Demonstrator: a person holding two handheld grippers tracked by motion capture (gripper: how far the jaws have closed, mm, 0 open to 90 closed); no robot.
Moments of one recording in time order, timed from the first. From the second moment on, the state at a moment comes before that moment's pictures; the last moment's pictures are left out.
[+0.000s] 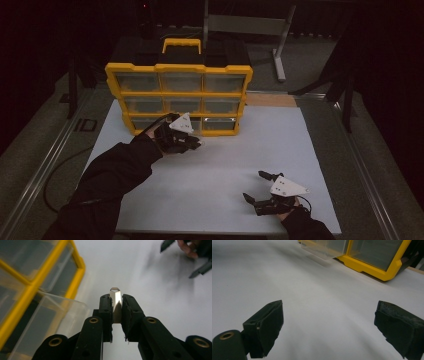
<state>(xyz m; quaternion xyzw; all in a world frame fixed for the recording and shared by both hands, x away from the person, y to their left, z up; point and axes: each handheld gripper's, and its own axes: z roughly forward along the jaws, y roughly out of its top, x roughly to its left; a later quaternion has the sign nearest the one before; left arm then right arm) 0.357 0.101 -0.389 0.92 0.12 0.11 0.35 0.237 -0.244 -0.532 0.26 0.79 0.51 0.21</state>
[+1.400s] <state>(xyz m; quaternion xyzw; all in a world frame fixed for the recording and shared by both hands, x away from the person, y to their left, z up) 0.407 0.145 -0.394 0.89 0.24 0.14 0.36 0.236 -0.245 -0.531 0.26 0.79 0.51 0.21</state>
